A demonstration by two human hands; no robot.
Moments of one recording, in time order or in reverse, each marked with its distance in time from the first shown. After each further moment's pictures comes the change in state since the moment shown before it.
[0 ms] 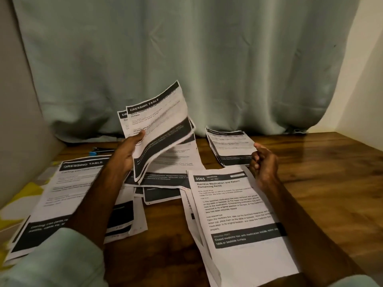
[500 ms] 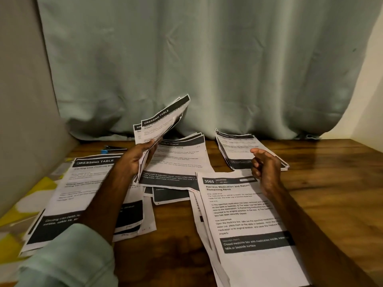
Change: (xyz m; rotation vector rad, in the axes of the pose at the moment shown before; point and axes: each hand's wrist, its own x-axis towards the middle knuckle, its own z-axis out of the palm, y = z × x) left_hand -0.001 -0.006 -0.023 -0.164 -0.094 -0.120; right_hand -0.012 0.010 0.020 -0.216 -0.136 -0.094
